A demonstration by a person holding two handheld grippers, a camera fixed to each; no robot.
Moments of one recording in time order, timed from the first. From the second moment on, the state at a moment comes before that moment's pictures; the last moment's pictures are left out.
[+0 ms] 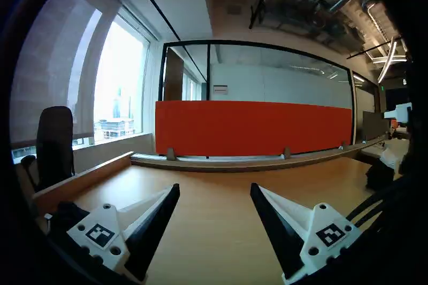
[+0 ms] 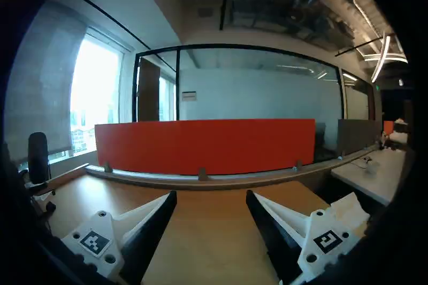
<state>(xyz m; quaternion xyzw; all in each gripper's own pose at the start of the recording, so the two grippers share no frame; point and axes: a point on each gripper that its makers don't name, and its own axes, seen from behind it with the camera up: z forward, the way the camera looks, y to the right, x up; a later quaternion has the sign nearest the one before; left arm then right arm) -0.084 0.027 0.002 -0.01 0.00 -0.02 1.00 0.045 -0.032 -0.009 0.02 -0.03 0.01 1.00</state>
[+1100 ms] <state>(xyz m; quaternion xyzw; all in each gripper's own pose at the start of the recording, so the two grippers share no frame) -0.147 0.009 0.014 0.01 0.02 -0.01 1.00 0.015 -0.037 0.005 0.02 -0.02 0.00 1.00</state>
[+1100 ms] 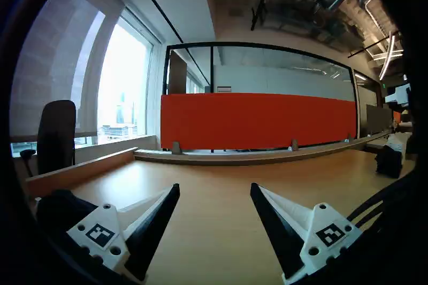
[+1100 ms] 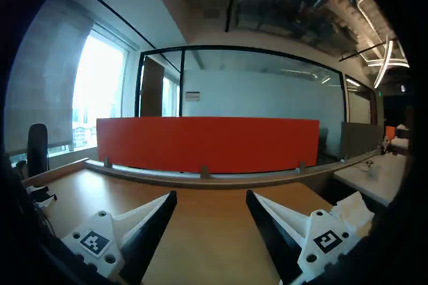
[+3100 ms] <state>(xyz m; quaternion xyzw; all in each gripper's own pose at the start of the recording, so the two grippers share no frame) -0.153 0.007 0.017 0.01 0.01 -0.01 1.00 -0.089 -0.006 0.010 0.02 0.00 0.02 1.00</state>
